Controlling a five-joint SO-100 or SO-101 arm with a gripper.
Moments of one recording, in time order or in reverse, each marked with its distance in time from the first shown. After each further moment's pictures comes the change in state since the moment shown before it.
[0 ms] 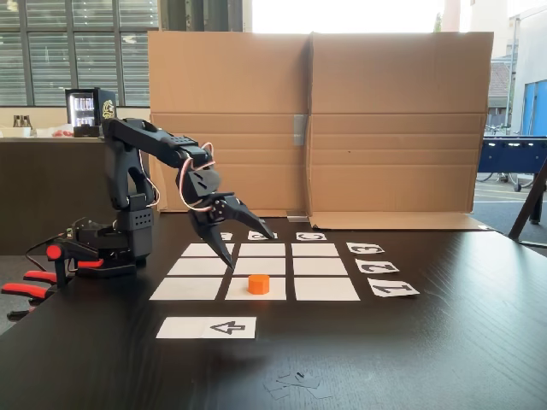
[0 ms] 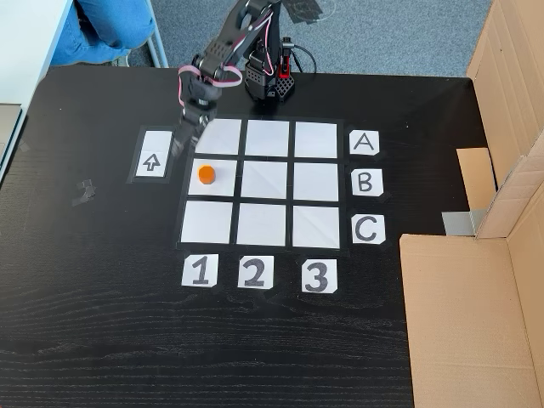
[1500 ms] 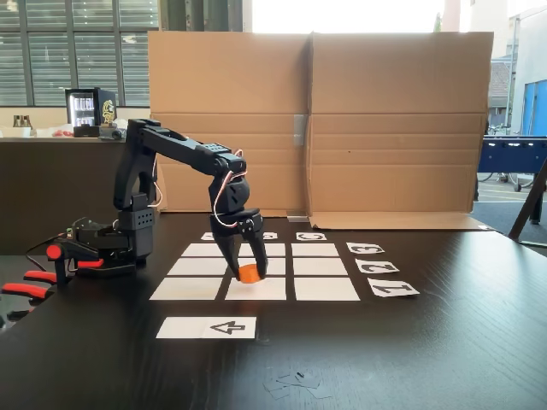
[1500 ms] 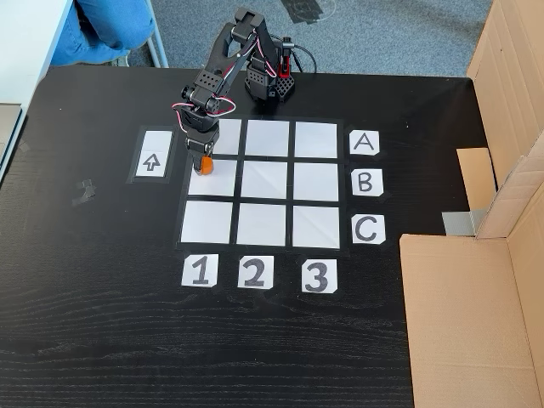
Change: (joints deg) arm -9.5 -39.3 -35.7 25.8 0.7
